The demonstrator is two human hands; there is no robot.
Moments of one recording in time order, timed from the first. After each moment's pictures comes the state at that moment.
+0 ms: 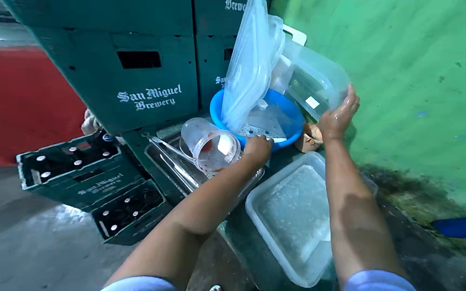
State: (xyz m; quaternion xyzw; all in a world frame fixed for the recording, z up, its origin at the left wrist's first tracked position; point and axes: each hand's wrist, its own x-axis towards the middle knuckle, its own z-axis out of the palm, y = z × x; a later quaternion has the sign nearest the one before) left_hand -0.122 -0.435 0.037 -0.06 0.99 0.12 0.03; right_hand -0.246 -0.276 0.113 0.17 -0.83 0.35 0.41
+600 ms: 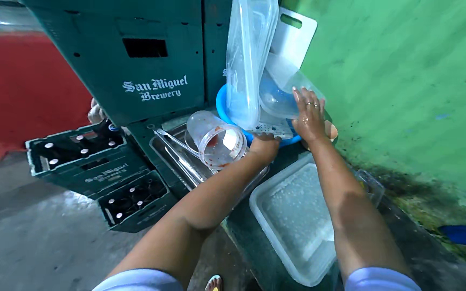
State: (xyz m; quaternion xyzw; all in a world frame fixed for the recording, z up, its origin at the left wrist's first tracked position) left_hand -0.117 -0.432 0.029 -0.03 0.99 0.11 0.01; right_hand -0.237 -0.324 0.080 0.39 -0.88 0.09 0.25
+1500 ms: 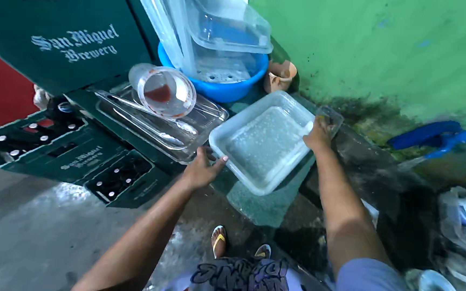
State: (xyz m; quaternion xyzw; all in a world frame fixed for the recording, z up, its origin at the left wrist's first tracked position) left_hand 0.091 -0.371 -0.040 -0.23 0.85 0.46 0.09; right_hand -0.130 -0.070 -0.015 0.00 -0.99 0.14 -0.03
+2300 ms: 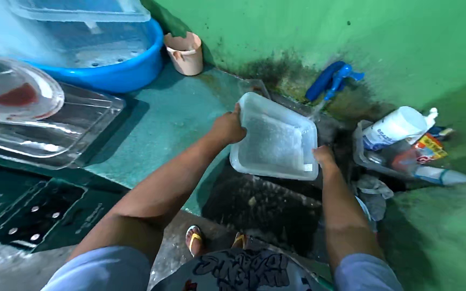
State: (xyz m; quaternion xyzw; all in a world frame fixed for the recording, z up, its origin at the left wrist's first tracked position) left_hand -0.033 -0.078 0.028 0.02 0.95 0.27 0.14; right_hand -0.033 0.276 -0.085 -0.29 -0.91 0.27 -0.14
